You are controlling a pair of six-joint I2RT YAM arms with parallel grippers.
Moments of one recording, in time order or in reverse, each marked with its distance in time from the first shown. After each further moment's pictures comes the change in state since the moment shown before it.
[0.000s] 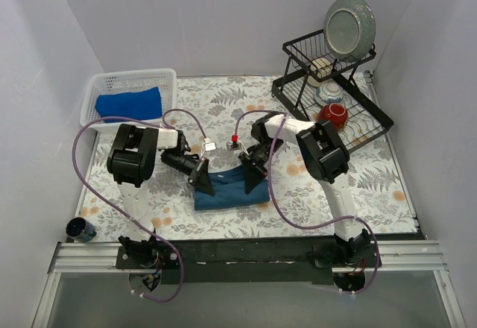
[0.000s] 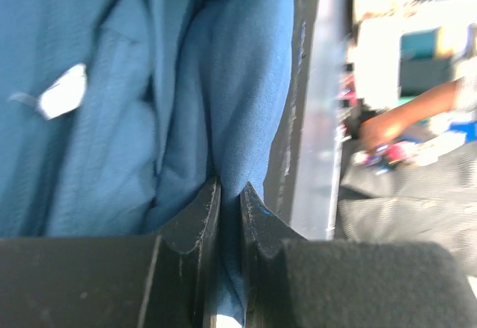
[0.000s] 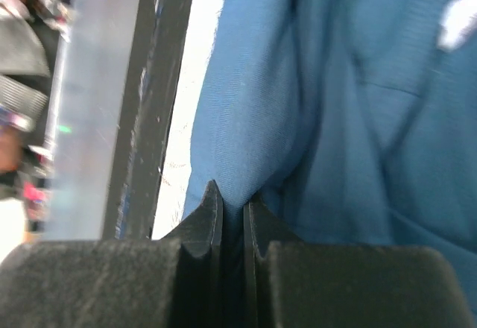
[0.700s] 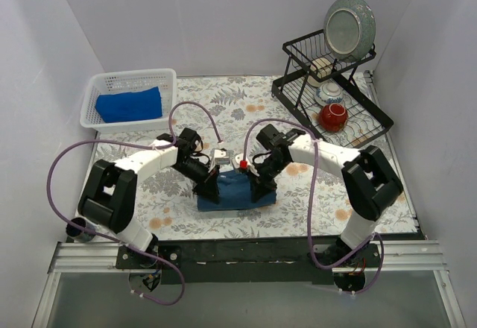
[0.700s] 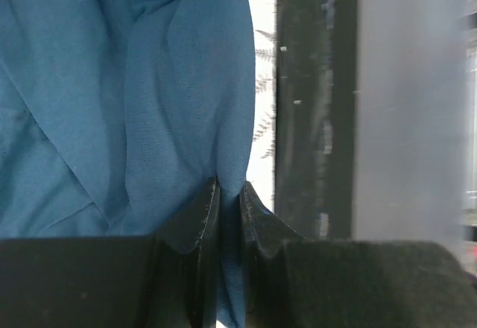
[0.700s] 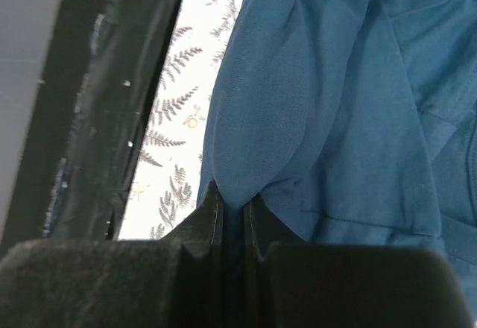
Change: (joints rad) left arm -0.209 -0.474 -0.169 0.214 -0.176 -0.057; right arm 0.102 -0.542 -0.463 0.482 0.243 0.137
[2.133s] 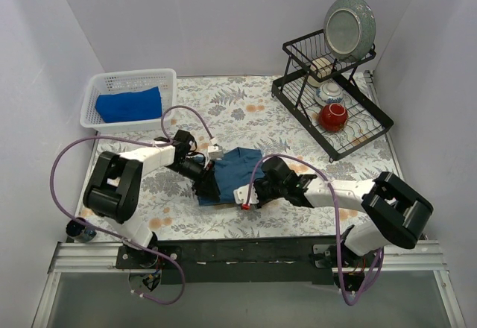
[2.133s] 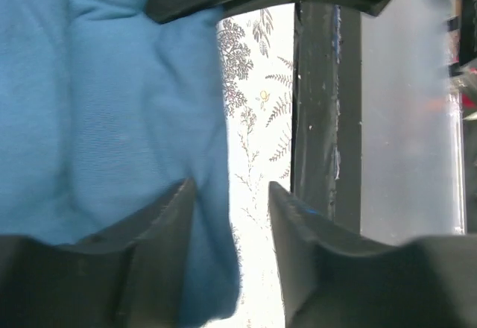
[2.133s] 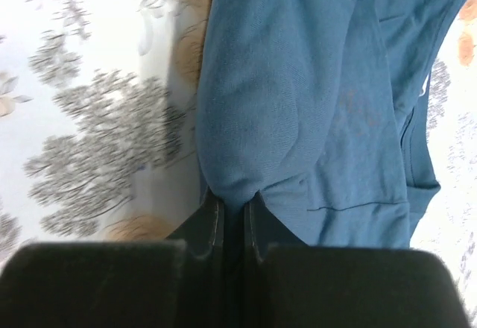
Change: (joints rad) left arm 0.087 0.139 -0.043 0.142 0.162 -0.053; right arm 0.198 -0.267 -0.541 0.893 0.500 0.006
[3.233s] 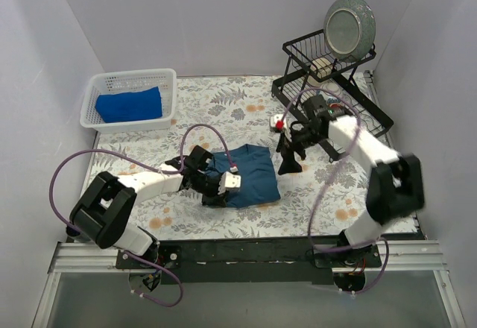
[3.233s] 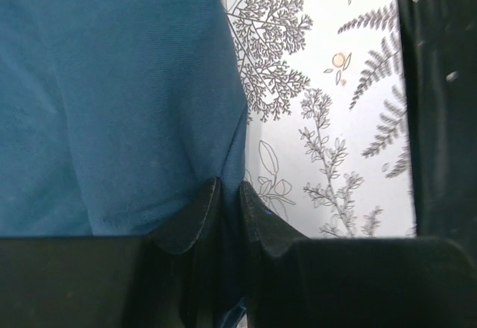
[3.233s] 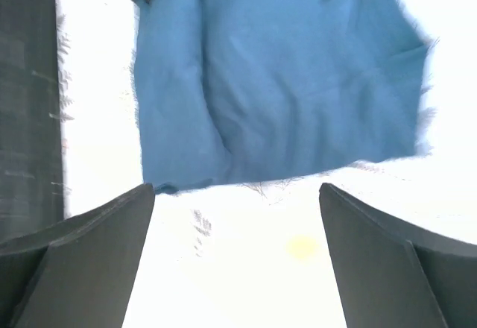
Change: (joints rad) left arm -0.300 -0.256 -0.252 0.439 -0.426 0.084; right arm -0.597 0.378 0.798 -1.146 -0.555 -0.034
